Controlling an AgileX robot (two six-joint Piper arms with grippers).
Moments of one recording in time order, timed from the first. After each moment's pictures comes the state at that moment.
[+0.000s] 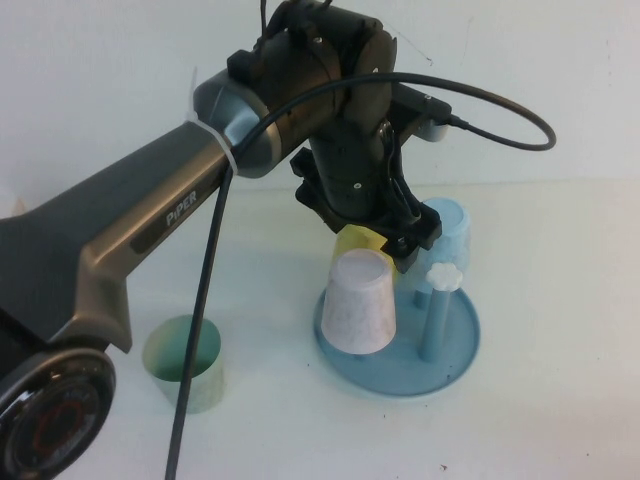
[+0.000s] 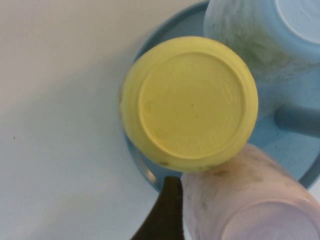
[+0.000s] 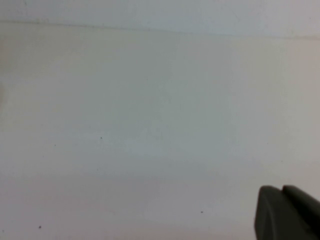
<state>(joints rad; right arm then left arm) -0.09 -0.01 0.03 -0.08 0.42 -0.03 -0.63 2.09 -2.05 -0.04 1.27 0.02</state>
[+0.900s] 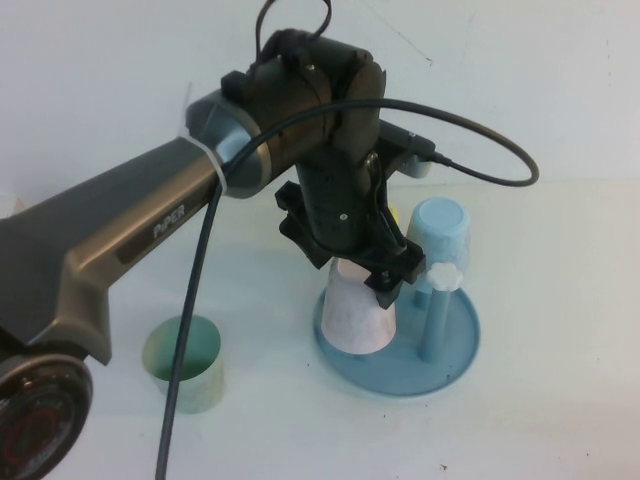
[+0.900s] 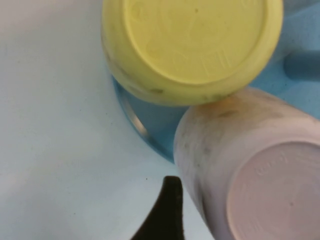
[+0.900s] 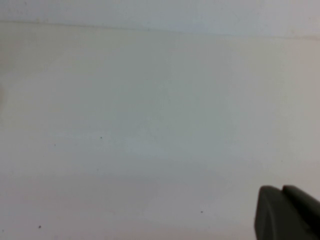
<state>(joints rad) -0.09 -0.01 0.03 -0.08 0.42 -0.03 -0.63 2.04 -1.91 -0.04 1.27 0.00</state>
